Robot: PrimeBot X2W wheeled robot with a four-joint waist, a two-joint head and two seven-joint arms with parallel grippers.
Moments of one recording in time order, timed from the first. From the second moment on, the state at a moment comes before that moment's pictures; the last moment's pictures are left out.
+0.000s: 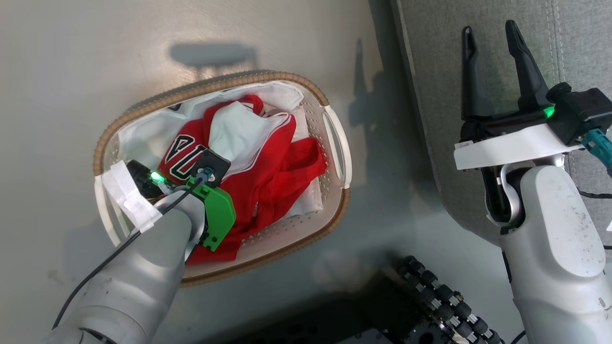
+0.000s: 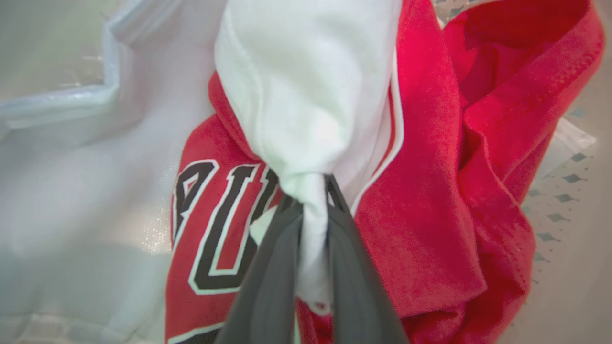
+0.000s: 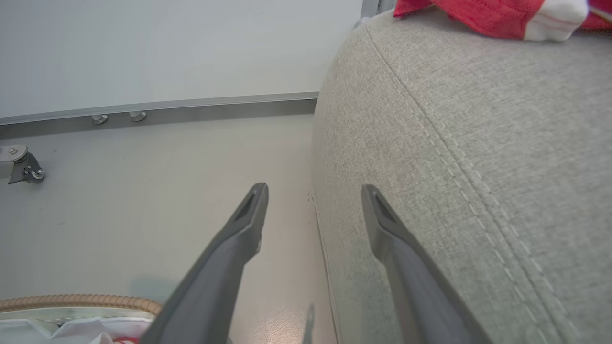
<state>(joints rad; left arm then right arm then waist) -0.90 0.10 -0.91 1.27 -0.36 -0.12 -0.21 -0.56 -0.05 0.05 0.15 0.23 0.13 -0.26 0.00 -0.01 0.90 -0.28</state>
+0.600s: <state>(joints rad) -0.79 0.07 -1.04 1.02 -0.43 -0.13 -0.26 -0.41 -0.05 -0.01 0.26 0.09 0.13 -0.26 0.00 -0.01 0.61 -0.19</state>
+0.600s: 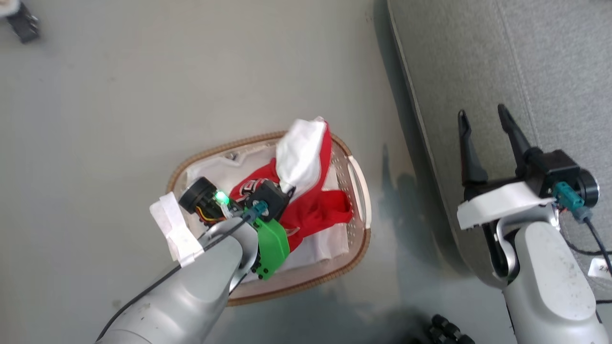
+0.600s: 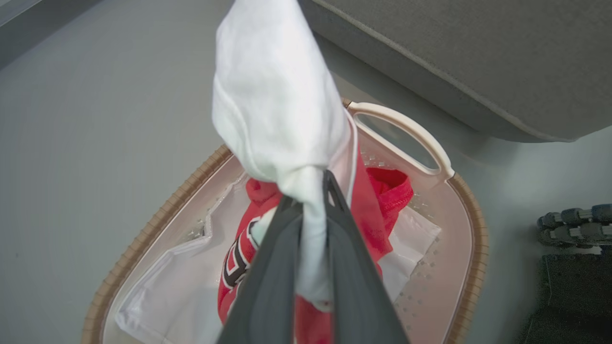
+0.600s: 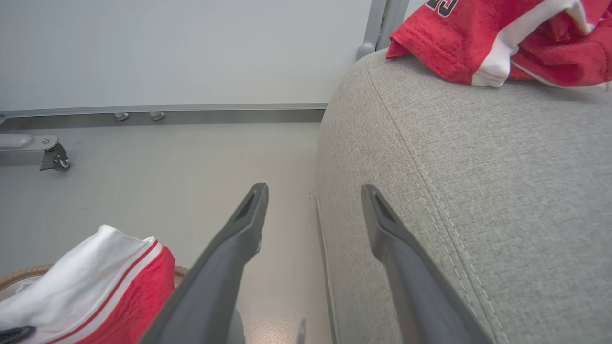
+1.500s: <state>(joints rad) -1.10 0.35 -1.14 0.65 -0.63 -0.13 -0.24 -0.19 -0.05 0.03 0.35 0.03 0.13 -0.26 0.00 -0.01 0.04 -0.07</state>
